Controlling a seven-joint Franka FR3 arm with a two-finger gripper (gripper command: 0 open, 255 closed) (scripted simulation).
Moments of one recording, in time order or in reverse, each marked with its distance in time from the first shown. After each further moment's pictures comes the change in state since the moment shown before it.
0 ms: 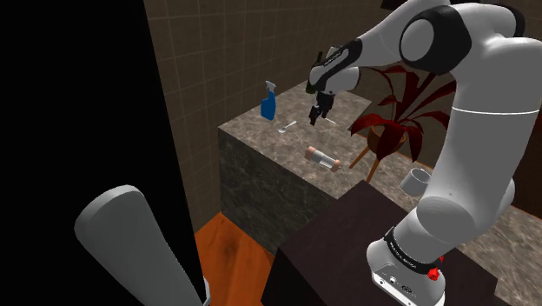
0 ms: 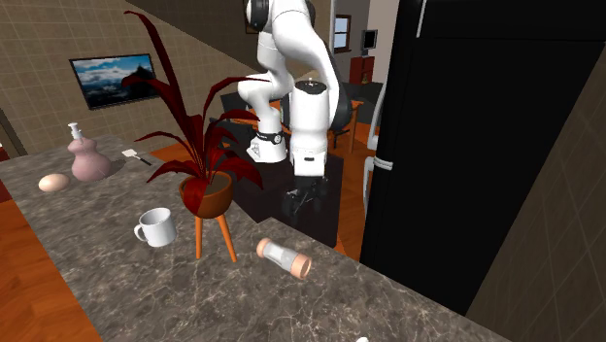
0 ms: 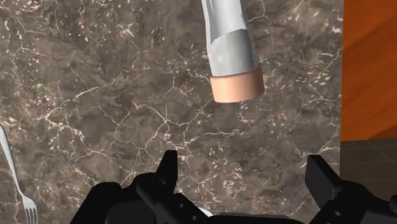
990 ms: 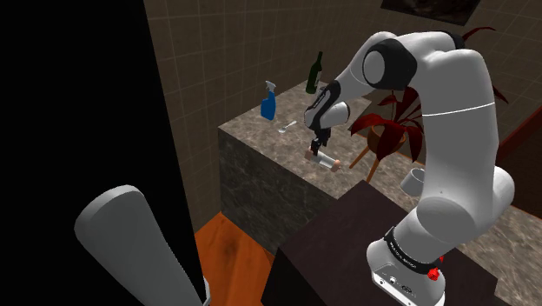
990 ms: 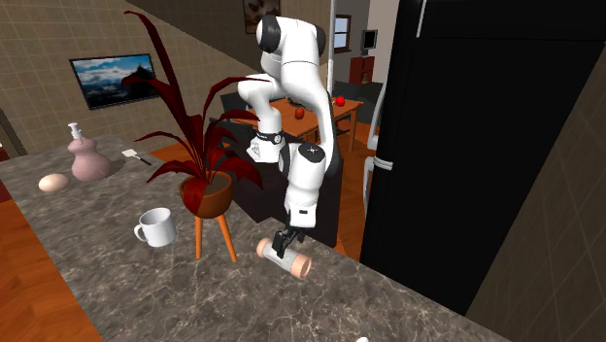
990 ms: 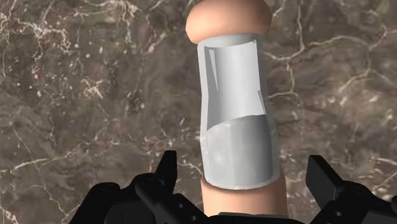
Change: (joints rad) arm 0.004 0.273 -0.010 -0.037 -0.070 0.189 -0.009
